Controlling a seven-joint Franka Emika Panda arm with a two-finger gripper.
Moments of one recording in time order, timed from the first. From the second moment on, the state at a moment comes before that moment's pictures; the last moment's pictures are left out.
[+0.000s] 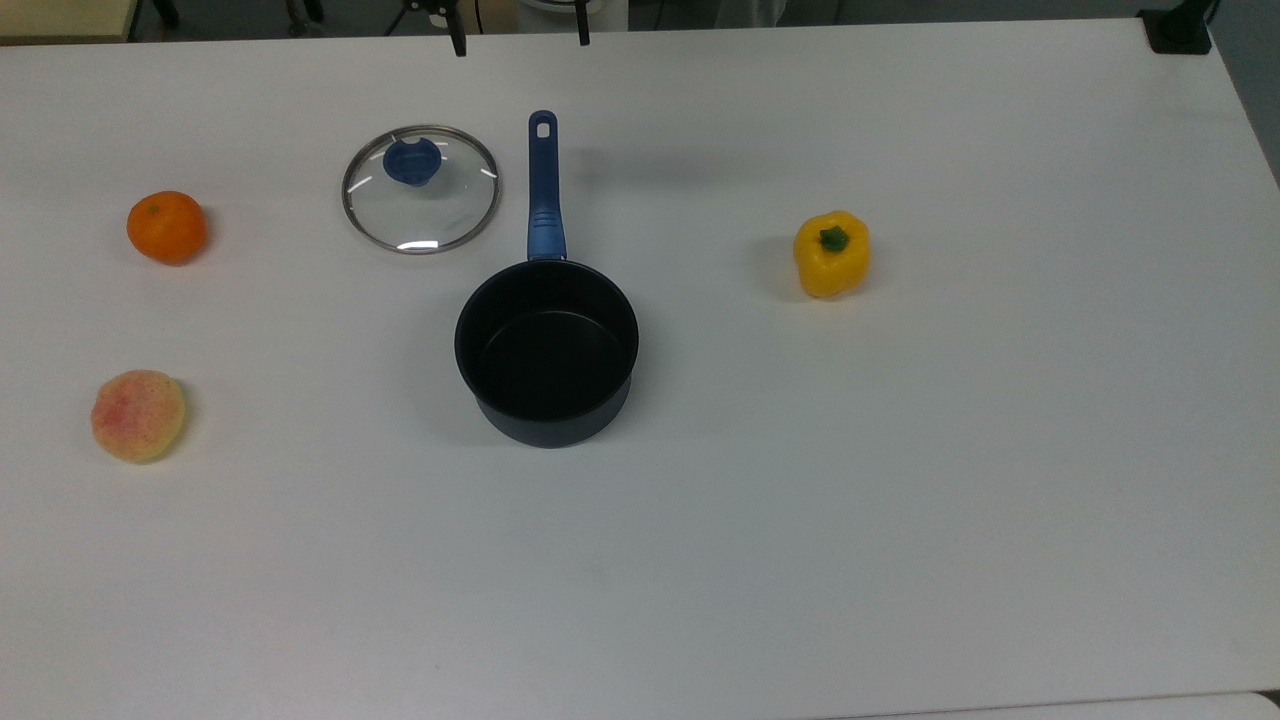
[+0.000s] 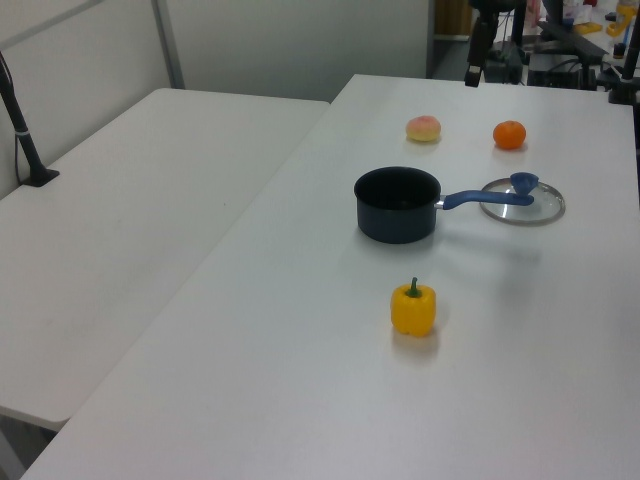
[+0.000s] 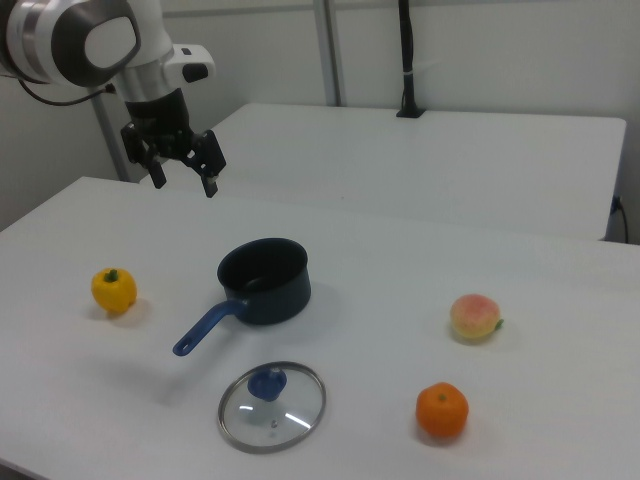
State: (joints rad) arm 0.09 -0.03 -0.03 -1.68 0.05 1.77 -0.10
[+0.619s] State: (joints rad) arm 0.10 -0.04 -0.03 -1.68 0.05 1.75 -0.10
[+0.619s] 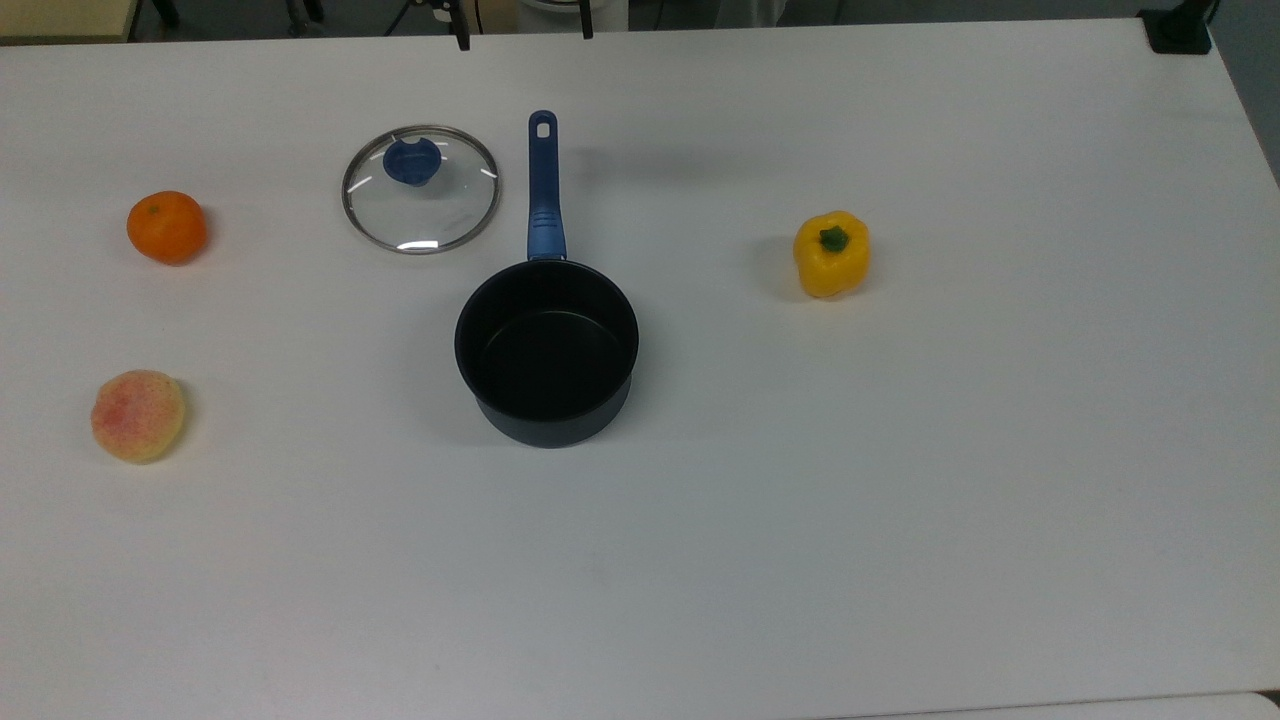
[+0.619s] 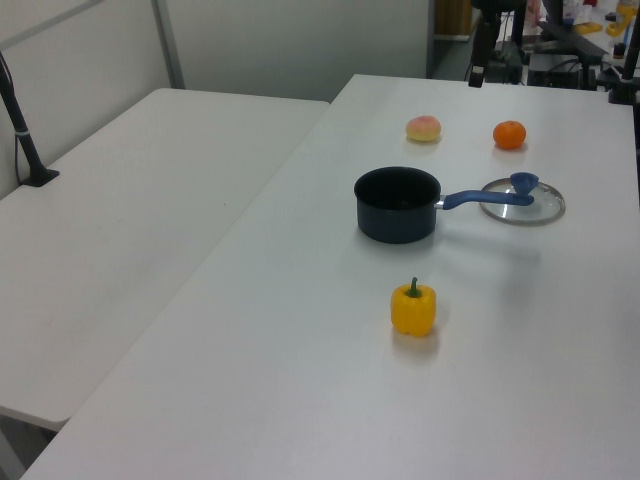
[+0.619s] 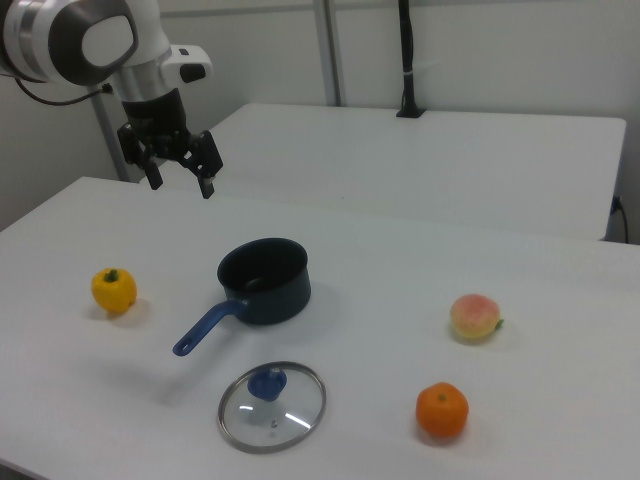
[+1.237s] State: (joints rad) arm 0.09 -0.03 -0.03 -1.68 0.04 1.68 -0.10
